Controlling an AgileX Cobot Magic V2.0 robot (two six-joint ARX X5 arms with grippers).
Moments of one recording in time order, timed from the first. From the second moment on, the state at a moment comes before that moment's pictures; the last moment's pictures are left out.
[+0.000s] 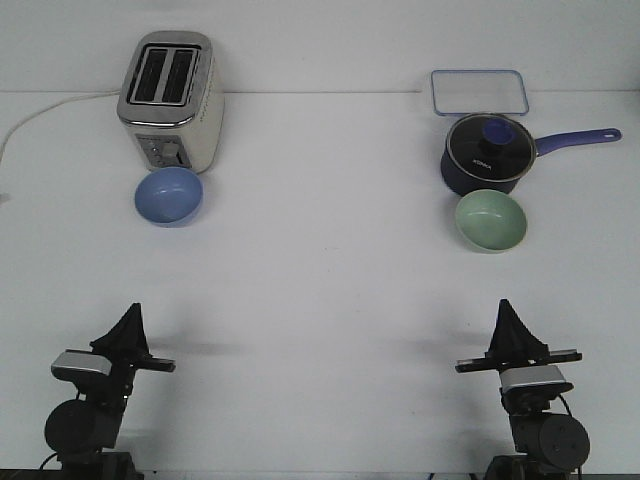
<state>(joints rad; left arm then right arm) 0.01 0.01 0.03 0.17 0.10 -0.07 0.01 0.00 0.01 0.22 -0.10 0.00</state>
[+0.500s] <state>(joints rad) 0.01 0.01 0.03 0.17 0.10 -0.07 0.01 0.00 0.01 0.22 -0.10 0.00</state>
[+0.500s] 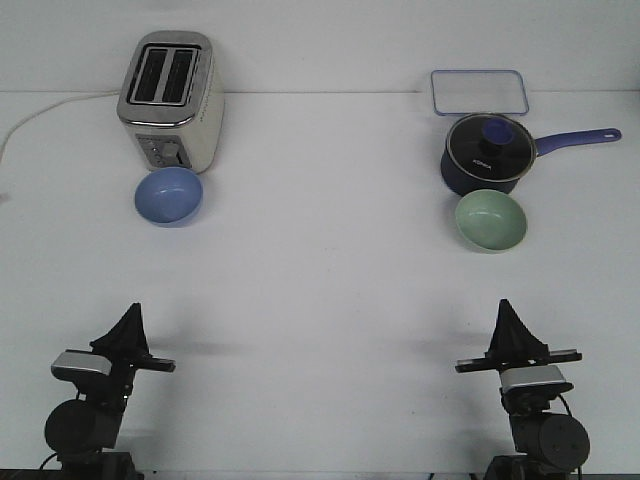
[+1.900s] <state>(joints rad) 0.01 0.01 0.03 0.17 0.10 -0.07 0.01 0.80 1.01 -0.89 0.05 0.05</state>
